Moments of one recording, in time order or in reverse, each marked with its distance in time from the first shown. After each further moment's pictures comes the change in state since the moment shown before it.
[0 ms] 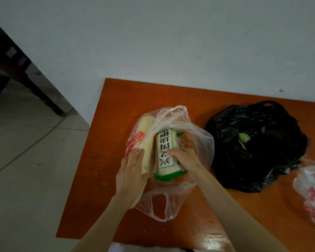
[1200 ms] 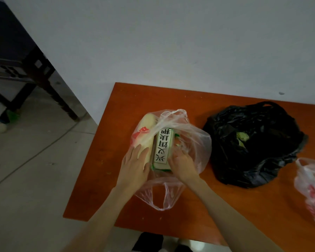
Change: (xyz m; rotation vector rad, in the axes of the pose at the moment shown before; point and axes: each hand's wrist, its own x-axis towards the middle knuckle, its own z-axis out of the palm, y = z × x) left_hand -0.032 0.017 -0.006 0.016 0.036 0.038; right_hand -0.020 0.047 0.000 -0.796 0.112 -0.498
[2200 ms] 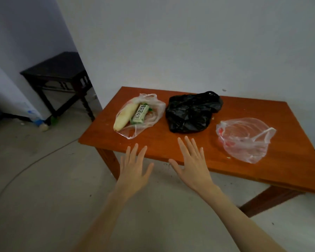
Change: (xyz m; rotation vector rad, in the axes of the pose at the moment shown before) left_hand -0.369 0.233 0.082 -0.062 0.259 -0.075; right_hand -0.408 0.187 -0.096 -0.205 0.301 -0.419
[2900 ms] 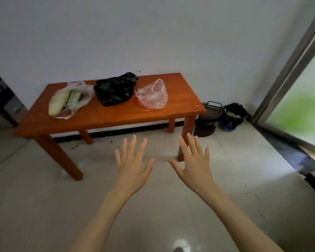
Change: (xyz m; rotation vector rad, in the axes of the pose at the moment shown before) left_hand -0.325 0.143 0.039 -0.004 -0.046 0.467; right_hand -0.416 0.012 -0.083 -0.174 0.206 0.429
